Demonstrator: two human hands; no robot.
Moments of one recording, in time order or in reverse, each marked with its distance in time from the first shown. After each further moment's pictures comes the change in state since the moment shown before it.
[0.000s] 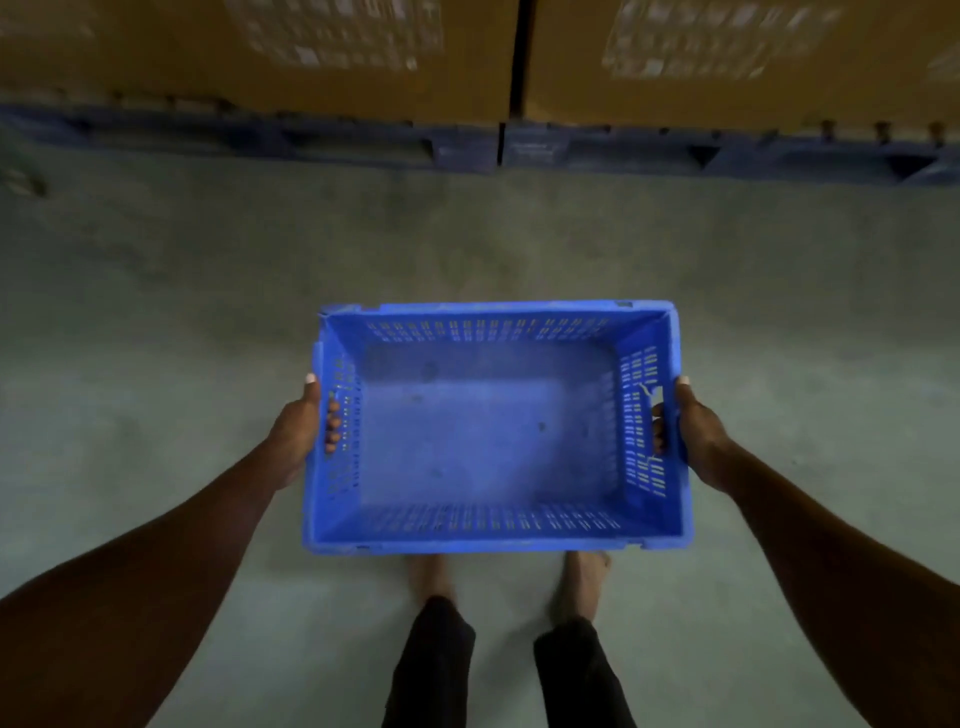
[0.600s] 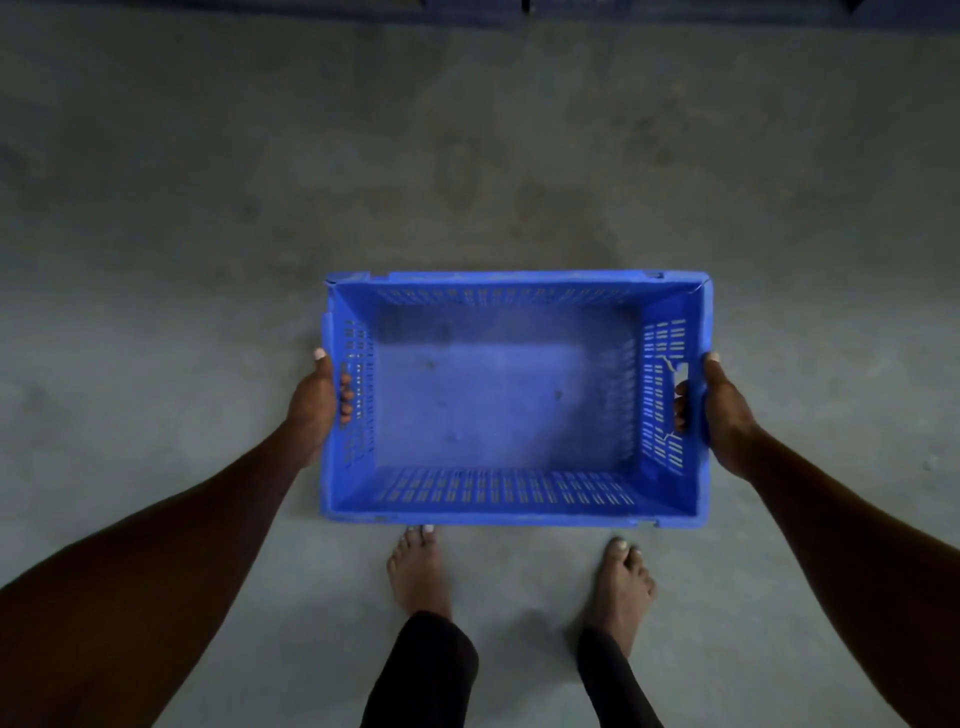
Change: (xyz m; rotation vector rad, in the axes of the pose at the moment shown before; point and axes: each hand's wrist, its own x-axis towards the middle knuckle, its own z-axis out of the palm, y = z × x) left_hand 0.183 -0.088 0.107 -0.016 0.078 -0.016; right_hand 0.213 0.097 0.060 0.030 -0.038 0.080
